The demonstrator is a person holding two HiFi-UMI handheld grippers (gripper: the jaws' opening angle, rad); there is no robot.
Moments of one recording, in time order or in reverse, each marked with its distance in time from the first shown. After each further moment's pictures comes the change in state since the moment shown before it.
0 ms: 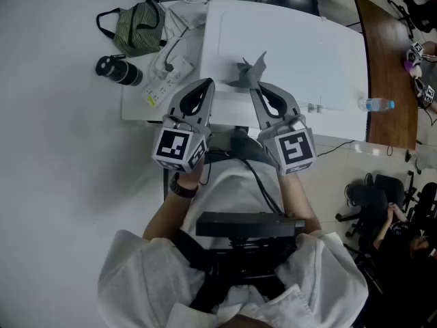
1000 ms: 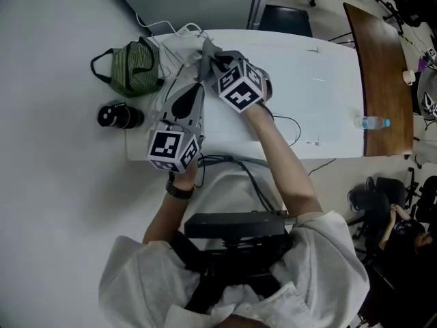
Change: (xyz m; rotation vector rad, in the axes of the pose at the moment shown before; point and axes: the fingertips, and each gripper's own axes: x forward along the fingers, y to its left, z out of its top) left arm 0.112 0.108 0.042 -0.036 0.002 -0.031; right arm 0.267 -0.102 -0.012 -0.278 0.398 0.064
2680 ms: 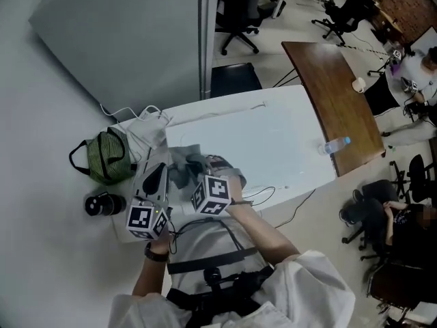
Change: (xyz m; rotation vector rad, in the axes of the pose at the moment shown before) left arm 0.010 0.014 0.014 0.048 0.034 -0.108; right arm -0.065 0.039 -0.018 -0.248 0.123 -0.065
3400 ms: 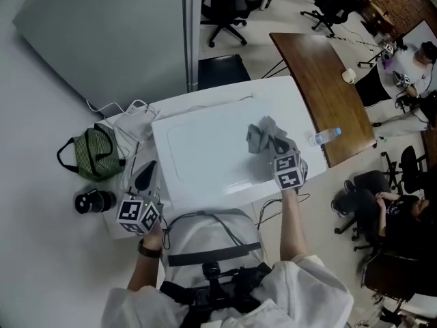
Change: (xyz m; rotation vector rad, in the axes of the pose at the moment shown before) left arm 0.011 -0.004 -0.035 -0.137 0.051 -0.036; right arm -0.154 -0.123 -0.271 0.607 0.218 -0.443
